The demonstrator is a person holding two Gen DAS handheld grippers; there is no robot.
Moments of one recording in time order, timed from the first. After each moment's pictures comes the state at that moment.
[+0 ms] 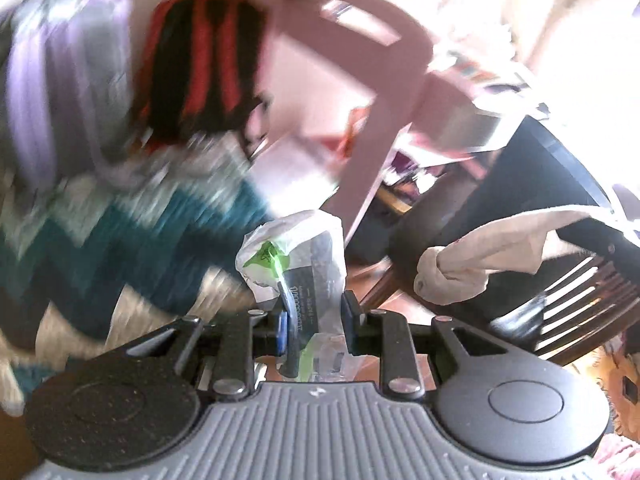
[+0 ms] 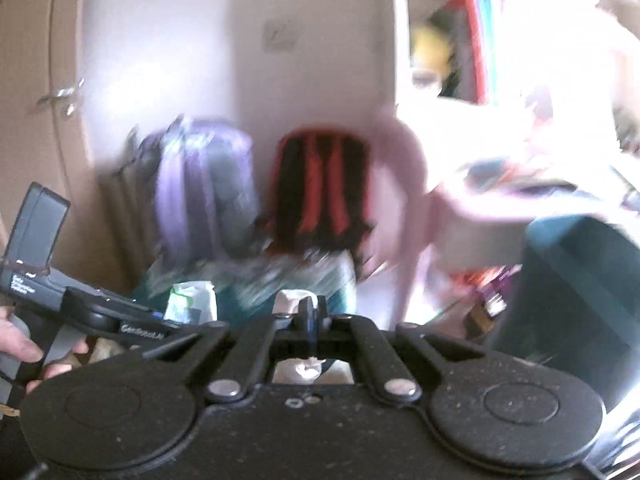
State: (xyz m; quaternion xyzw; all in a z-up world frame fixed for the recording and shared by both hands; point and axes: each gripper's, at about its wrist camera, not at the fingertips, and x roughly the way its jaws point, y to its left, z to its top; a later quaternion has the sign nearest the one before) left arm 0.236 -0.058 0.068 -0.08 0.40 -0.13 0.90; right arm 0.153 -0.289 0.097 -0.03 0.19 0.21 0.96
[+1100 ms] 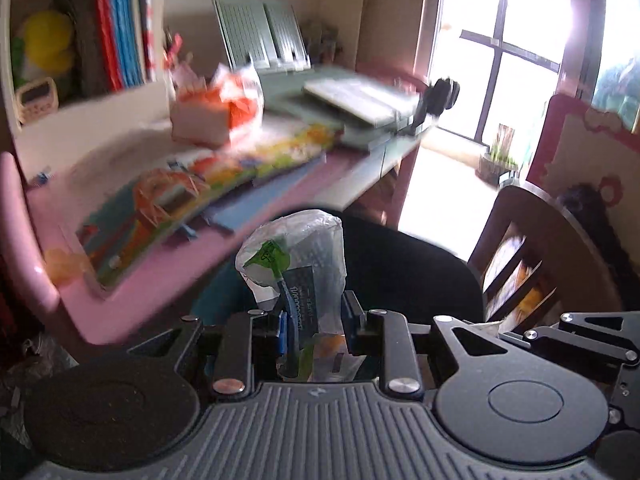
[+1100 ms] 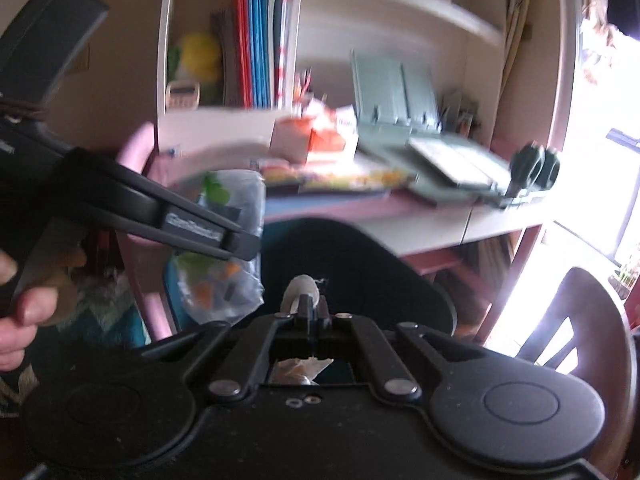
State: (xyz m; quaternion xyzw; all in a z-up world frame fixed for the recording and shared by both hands) left arm 0.375 -0.392 0.157 0.06 0.33 -0.28 0.90; right arm 0.226 -0.505 0.110 -0.02 0.22 0.00 0.97
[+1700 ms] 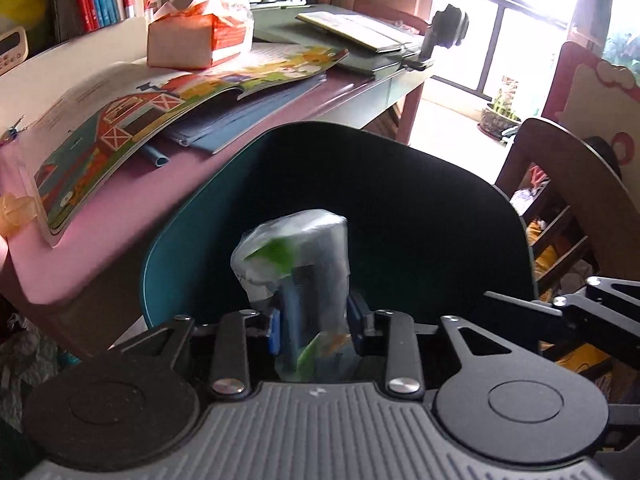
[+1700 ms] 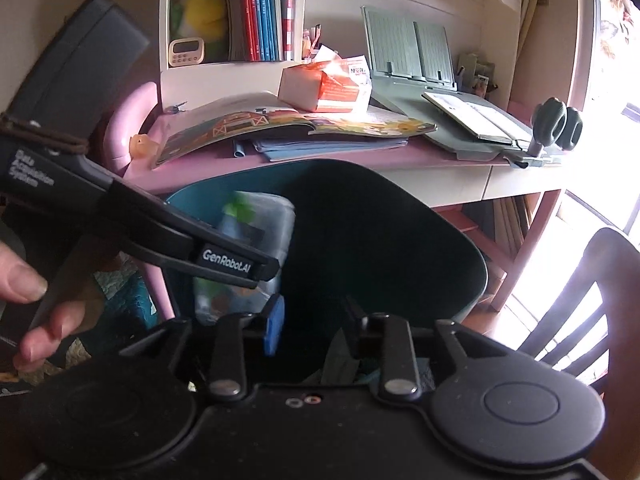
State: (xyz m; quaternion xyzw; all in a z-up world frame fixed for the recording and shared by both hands) left arm 0.388 -0.402 0.110 0.08 0.38 -0.29 0.87; right arm 0.236 -0.503 0.082 -0.01 0.27 0.01 0.96
